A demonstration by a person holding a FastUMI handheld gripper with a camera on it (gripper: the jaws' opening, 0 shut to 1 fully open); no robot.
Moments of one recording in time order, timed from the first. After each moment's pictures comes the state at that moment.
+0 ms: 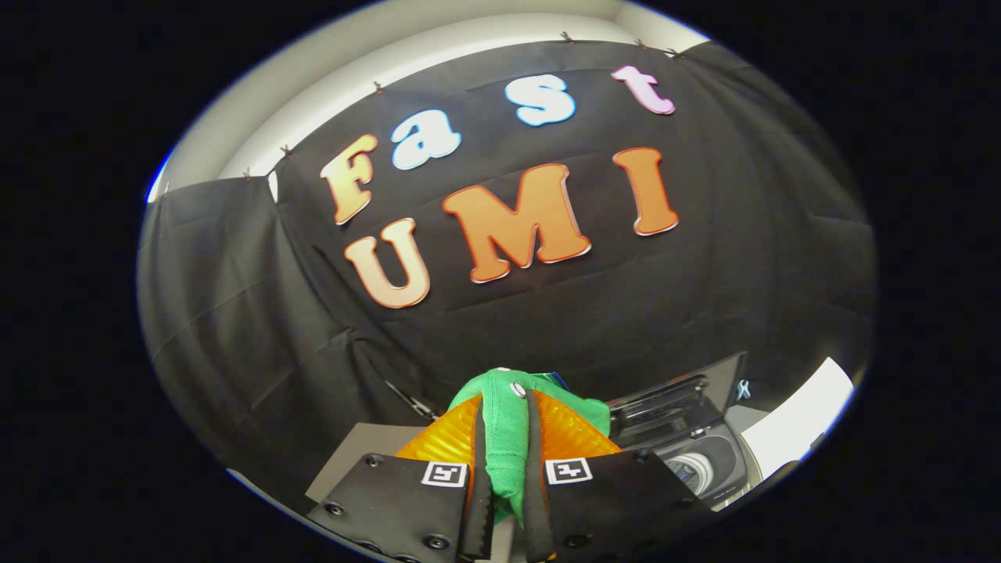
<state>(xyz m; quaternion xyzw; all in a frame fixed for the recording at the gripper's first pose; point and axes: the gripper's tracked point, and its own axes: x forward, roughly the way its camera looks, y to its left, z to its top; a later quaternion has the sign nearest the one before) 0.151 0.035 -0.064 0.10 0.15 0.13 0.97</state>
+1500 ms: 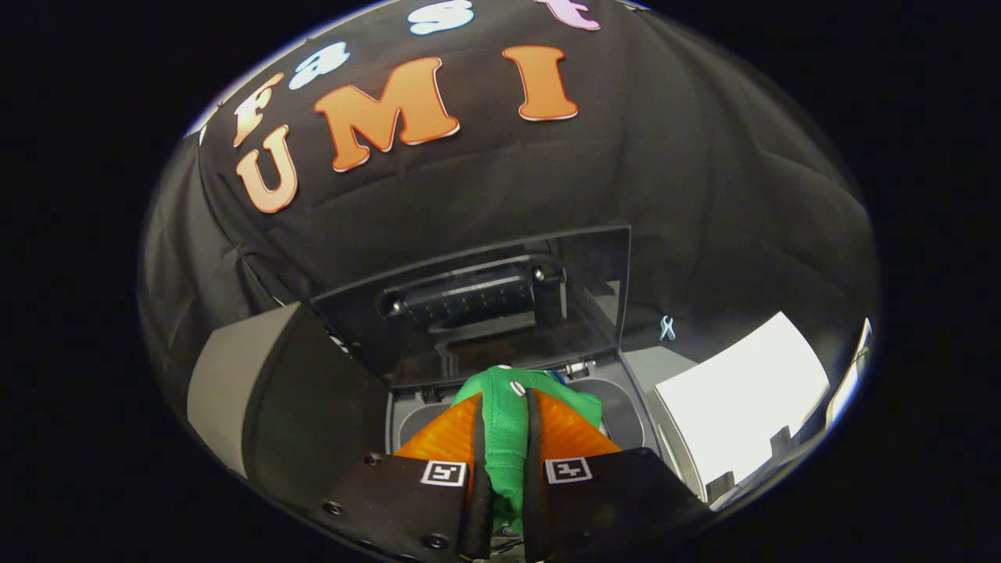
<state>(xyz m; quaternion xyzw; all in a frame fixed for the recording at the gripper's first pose) 0.195 -0.159 -0.336 0.04 0.33 0.03 0.94</state>
